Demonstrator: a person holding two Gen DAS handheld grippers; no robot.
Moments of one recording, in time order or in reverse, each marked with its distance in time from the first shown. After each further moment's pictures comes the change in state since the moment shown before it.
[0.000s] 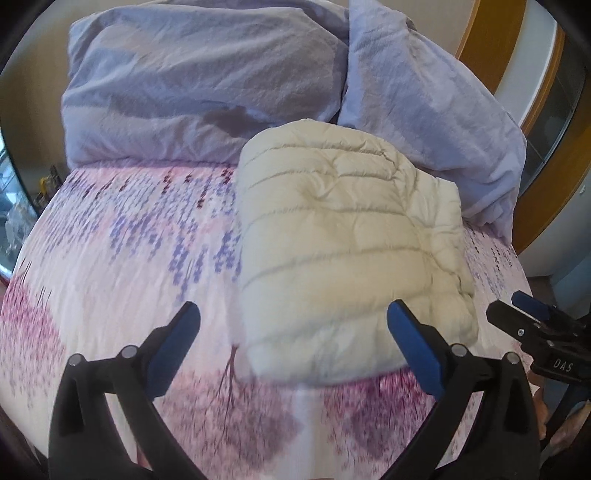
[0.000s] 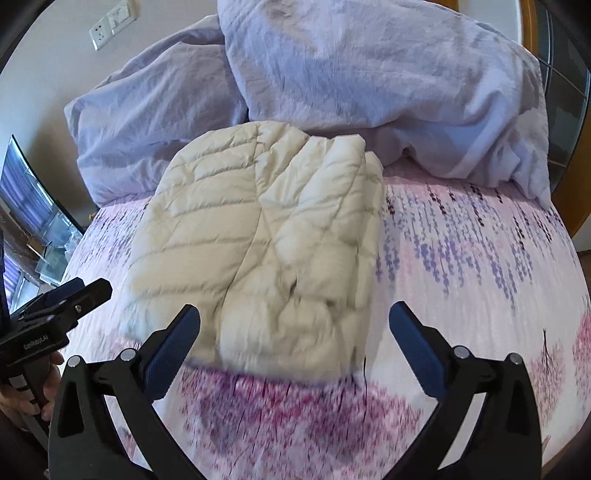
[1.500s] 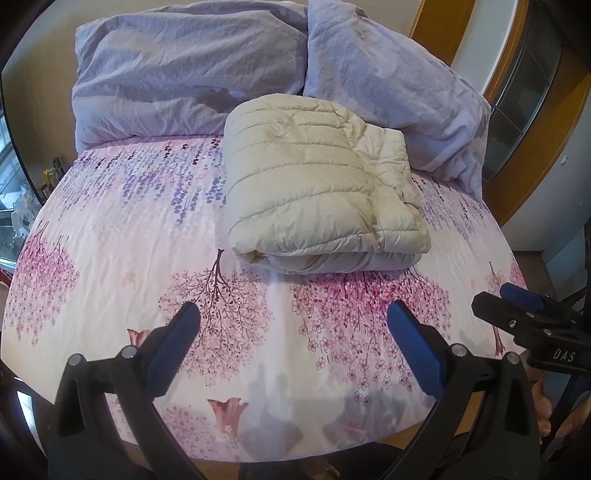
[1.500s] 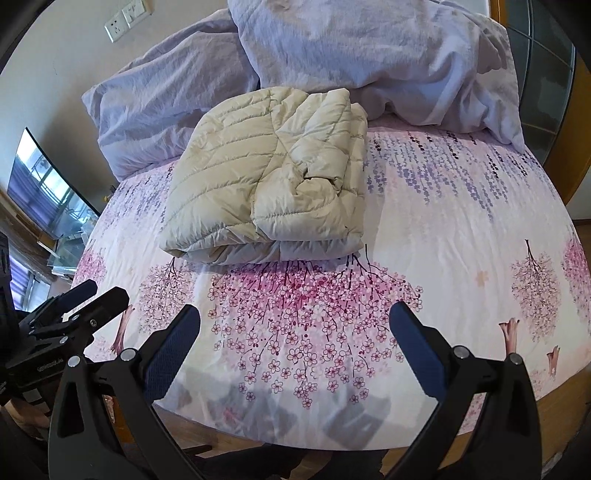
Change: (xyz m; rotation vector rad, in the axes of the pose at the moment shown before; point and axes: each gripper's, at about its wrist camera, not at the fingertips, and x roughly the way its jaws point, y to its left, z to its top) left arm -0.072 -0.028 -0.084 0.060 0.030 -0.029; right arm -0.065 0.010 -0.077 0.058 0.058 0.026
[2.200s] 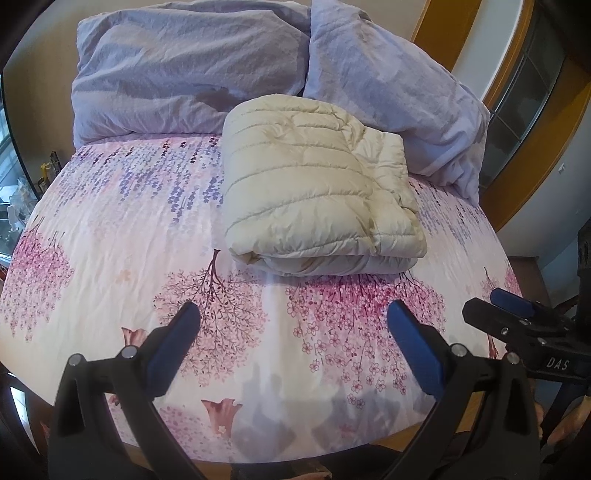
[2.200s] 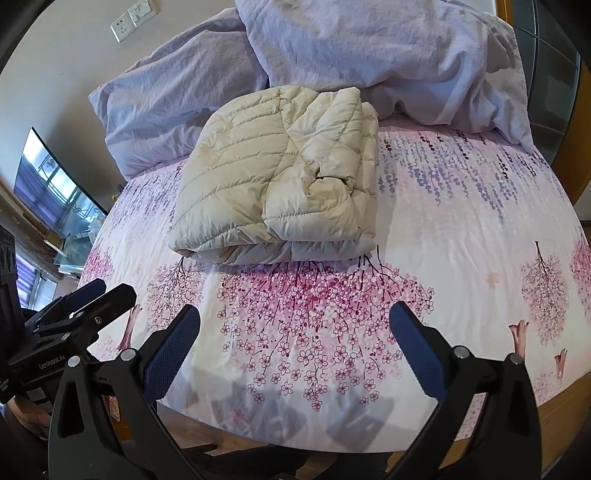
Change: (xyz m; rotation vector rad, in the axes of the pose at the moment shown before) left arm 0.001 -0.001 0.000 -0.022 -0.001 -0.023; right arm 0.004 0.006 0.002 0.002 0.004 0.026
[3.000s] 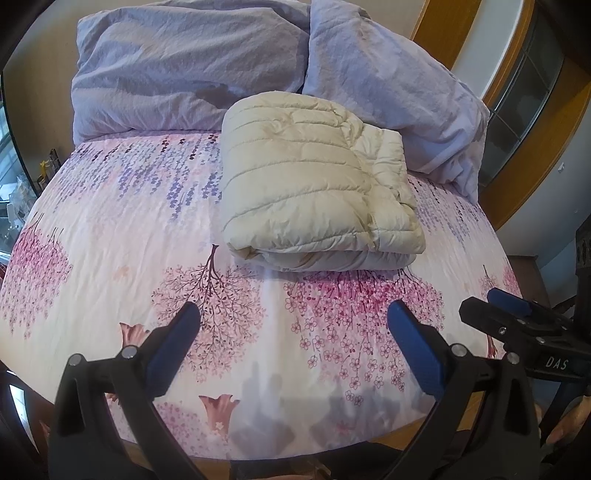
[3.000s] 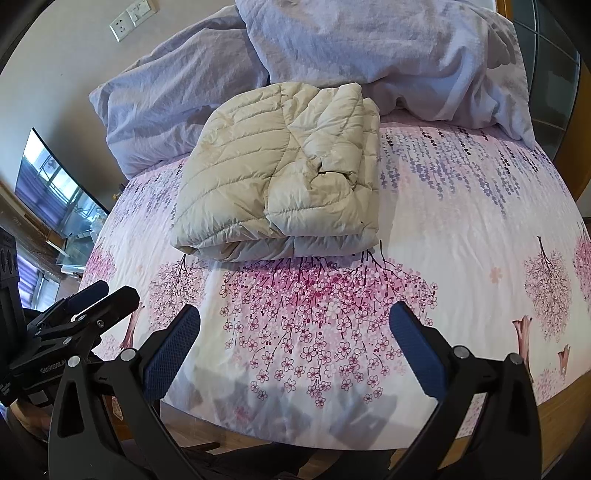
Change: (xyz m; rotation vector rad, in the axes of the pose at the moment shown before) left arm 0.001 0.000 -0.003 -0.004 0.007 -0.002; right arm 0.001 0.001 -0.002 0.012 0.007 0.006
